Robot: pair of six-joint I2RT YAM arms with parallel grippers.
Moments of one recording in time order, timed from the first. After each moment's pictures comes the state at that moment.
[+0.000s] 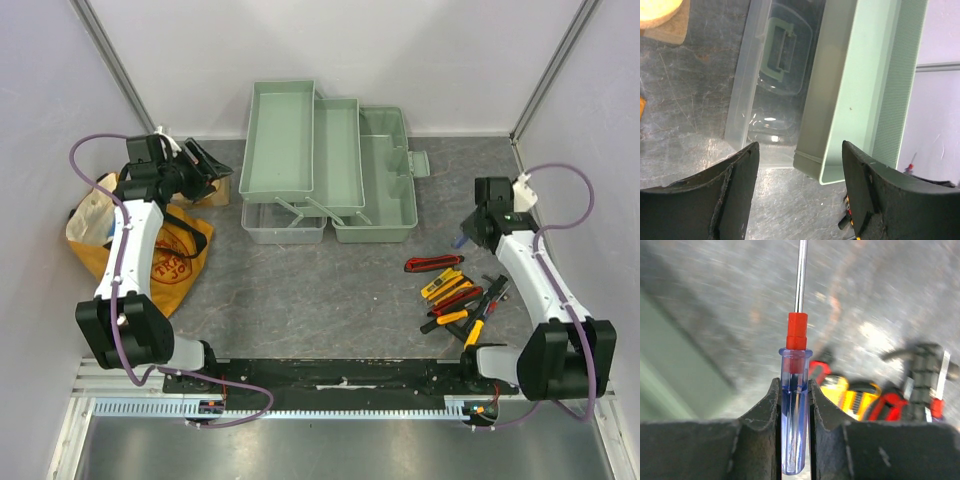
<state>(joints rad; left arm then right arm) 0.14 1.42 1.33 -0.57 0.43 -0.62 0.02 1.26 0.94 -0.67 0.36 0.80</state>
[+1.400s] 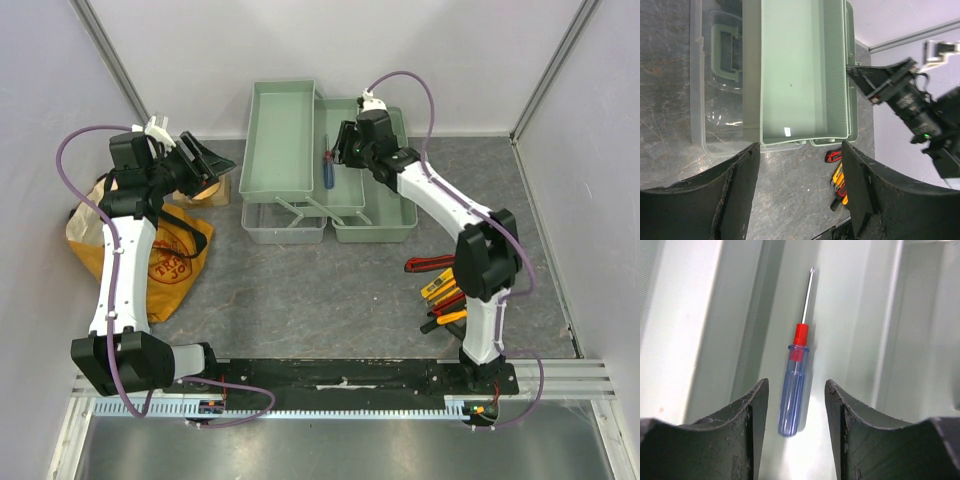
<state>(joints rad) 0.14 1.28 1.36 -0.57 0.58 -0.59 0.50 2.02 1.78 -0.24 0.07 0.46</state>
